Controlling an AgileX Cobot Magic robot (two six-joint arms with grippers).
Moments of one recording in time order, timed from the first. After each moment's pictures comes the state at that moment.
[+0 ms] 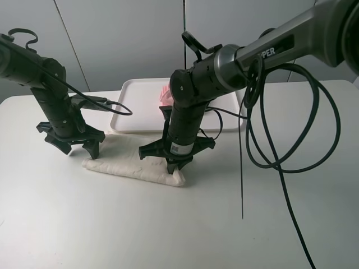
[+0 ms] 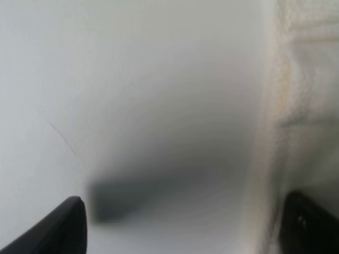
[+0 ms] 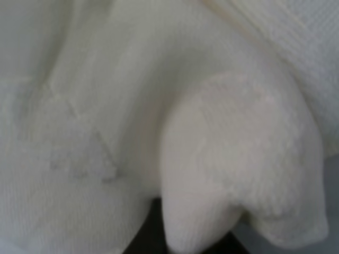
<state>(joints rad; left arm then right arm) -0.19 2.11 -1.23 0.07 0.76 -0.05 0.74 2.22 -1.40 0.20 0.74 0.30</state>
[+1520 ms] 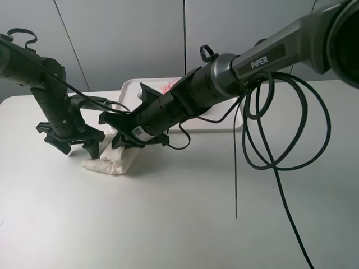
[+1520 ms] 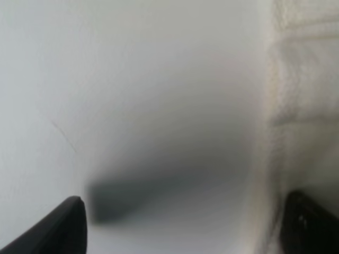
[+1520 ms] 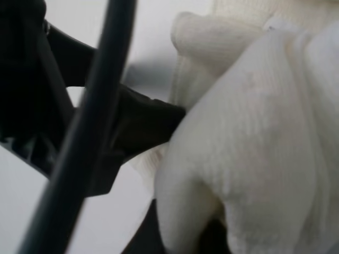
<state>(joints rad) -0.19 2.11 -1.23 0.07 0.77 -0.05 0.74 2.26 -1.39 1.44 0.50 -0.67</state>
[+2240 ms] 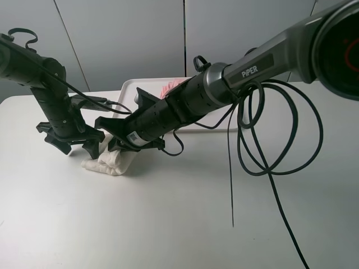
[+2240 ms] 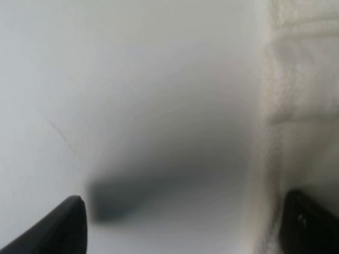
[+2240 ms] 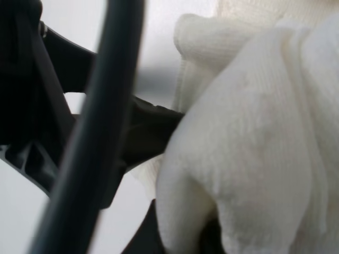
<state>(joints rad) -0.19 2.11 -1.23 0.07 0.78 -0.04 0.77 2.28 -1.39 1.53 0.46 -0.74</state>
